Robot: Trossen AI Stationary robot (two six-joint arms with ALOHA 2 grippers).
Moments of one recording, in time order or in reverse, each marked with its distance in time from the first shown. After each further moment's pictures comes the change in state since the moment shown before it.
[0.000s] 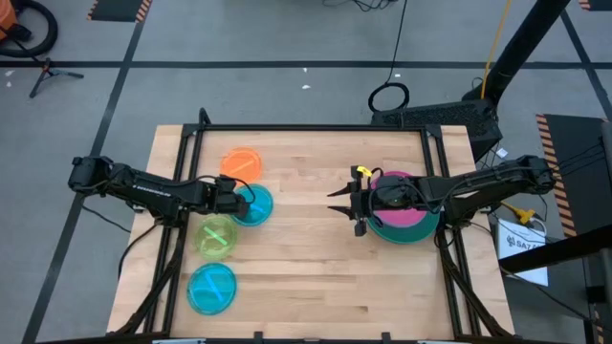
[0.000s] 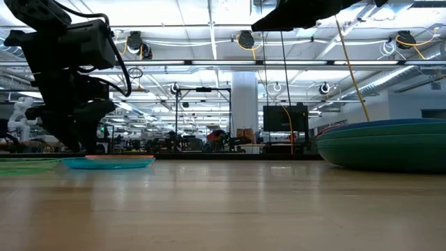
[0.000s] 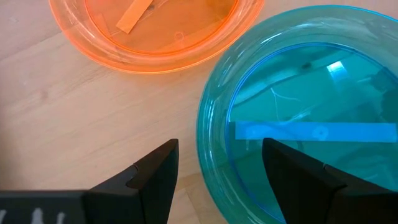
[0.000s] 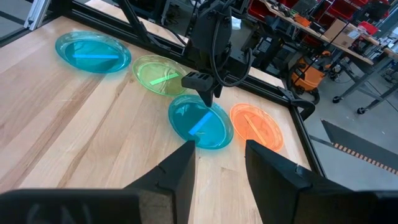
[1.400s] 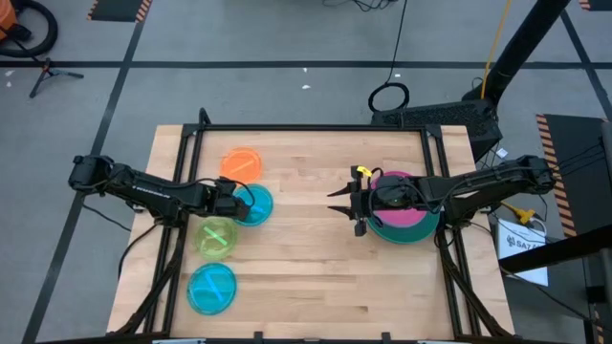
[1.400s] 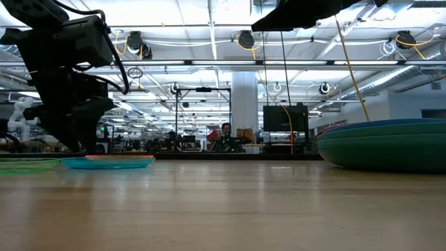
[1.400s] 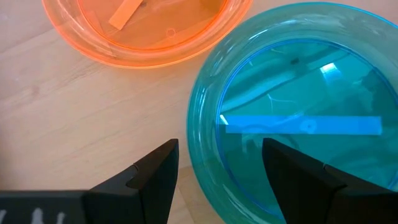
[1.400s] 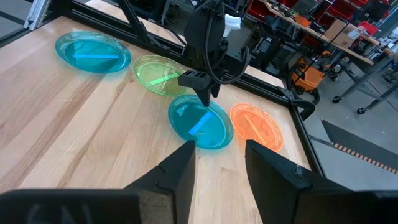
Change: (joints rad) left arm -0.046 0.000 0.000 0.001 -0.012 -0.042; right arm 0.000 0.000 0.000 0.000 0.000 0.000
